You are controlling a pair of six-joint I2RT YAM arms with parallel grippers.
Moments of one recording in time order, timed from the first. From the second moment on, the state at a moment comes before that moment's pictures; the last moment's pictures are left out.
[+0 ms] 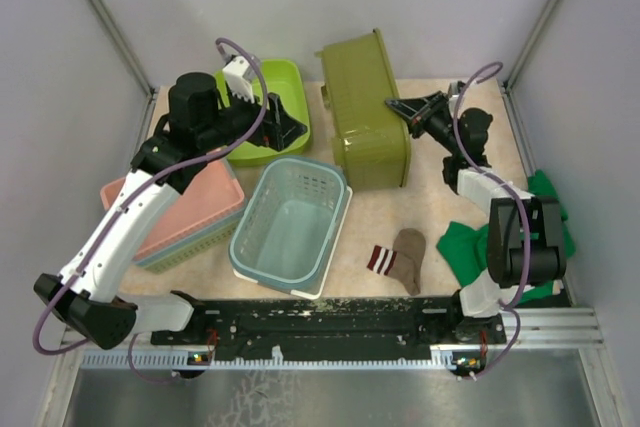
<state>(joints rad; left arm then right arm) -0.50 1.28 1.47 -0.45 0.30 -0.24 0.07 1.57 0.91 0.78 -0.65 1.45</state>
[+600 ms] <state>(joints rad) -0.50 1.27 1.43 -0.45 0.32 -0.24 -0.25 1.40 0.66 0.77 -0.66 1.48</state>
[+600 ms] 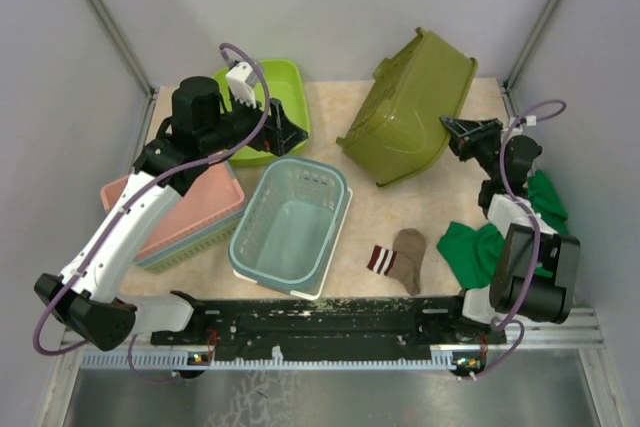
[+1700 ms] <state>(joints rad) -0.50 1.34 1.36 -0.42 0.41 -0.27 -0.17 1.14 1.08 -0.57 0.02 0.68</state>
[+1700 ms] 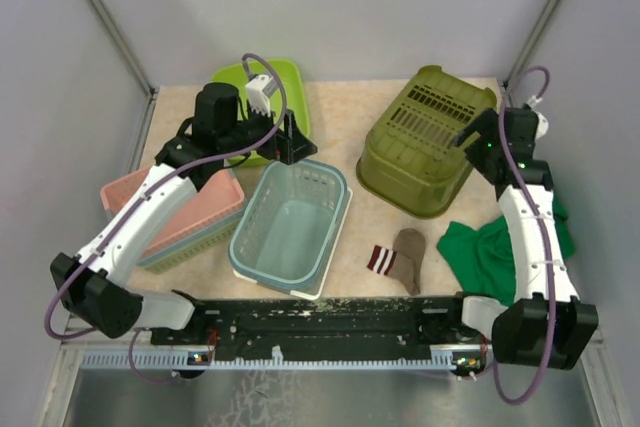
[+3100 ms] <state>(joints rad) -0.50 1.34 1.32 -0.39 0.39 -0.27 0.14 1.24 1.16 -0.96 0.37 0.99</state>
